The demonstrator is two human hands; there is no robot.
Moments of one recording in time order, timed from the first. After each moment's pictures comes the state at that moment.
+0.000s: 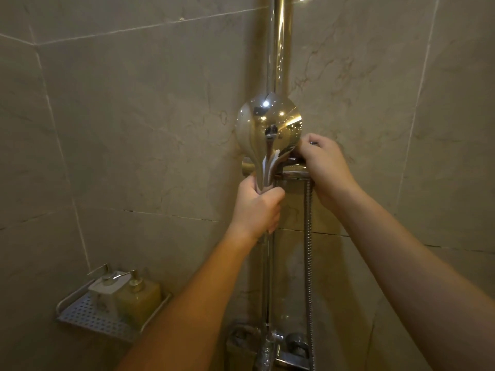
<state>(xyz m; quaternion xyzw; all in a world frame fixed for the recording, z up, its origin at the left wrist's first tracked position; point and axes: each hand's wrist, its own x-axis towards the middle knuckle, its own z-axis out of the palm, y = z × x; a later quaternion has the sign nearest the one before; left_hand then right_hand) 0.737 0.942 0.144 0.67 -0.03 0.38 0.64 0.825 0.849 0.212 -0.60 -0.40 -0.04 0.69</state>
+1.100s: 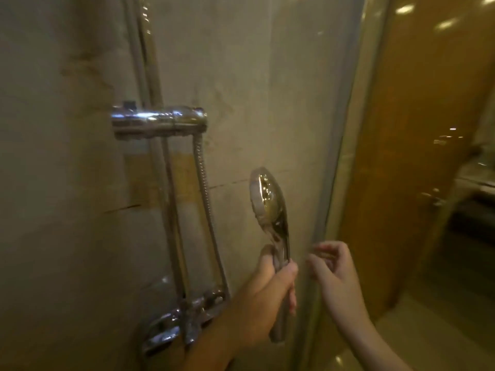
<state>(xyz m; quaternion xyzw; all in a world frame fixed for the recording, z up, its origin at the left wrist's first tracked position) 0.685 0.872 0.004 0.71 -0.20 -0.12 0.66 0.698 0.707 -0.017 -0.75 0.07 -0.21 0.63</state>
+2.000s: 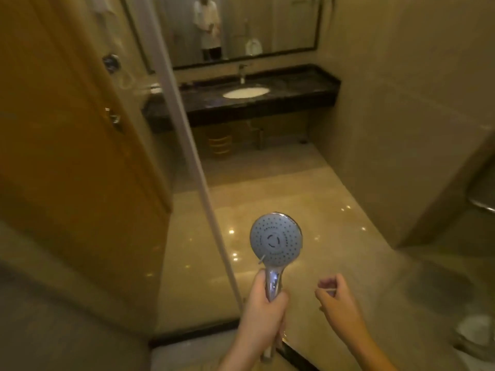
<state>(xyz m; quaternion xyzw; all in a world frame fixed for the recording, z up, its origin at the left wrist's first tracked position) 0.356 0.592 -0.177 0.65 -0.38 -0.50 0.42 0.195 0.527 -0.239 -0.48 0.67 -0.32 0.47</state>
